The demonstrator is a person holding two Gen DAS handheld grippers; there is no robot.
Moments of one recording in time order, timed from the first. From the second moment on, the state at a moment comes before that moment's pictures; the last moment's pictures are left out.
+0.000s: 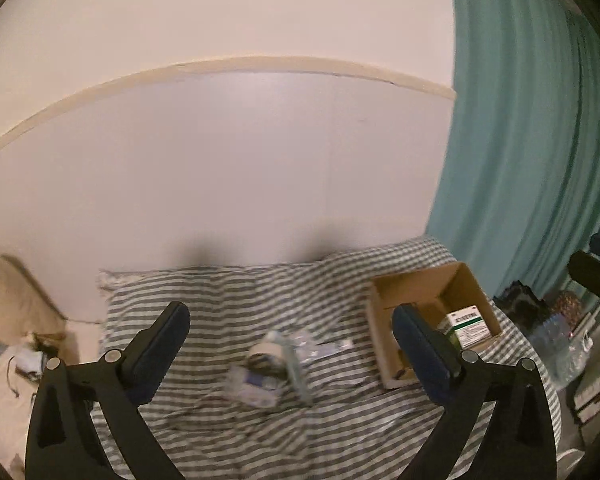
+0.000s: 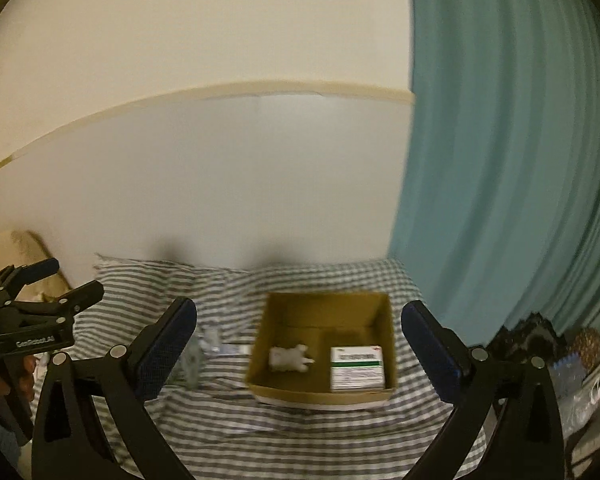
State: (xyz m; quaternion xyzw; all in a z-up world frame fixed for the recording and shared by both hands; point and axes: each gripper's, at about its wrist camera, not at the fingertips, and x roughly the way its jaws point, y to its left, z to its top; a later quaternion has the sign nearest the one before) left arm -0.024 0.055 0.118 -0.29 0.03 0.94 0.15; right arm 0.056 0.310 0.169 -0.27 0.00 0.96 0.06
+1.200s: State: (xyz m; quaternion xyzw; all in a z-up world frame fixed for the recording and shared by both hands) left arm -0.106 -0.020 -0.143 -0.46 0.08 0.89 0.04; right arm -0.125 0.169 -0.150 -0.52 -0.04 0.86 0.03
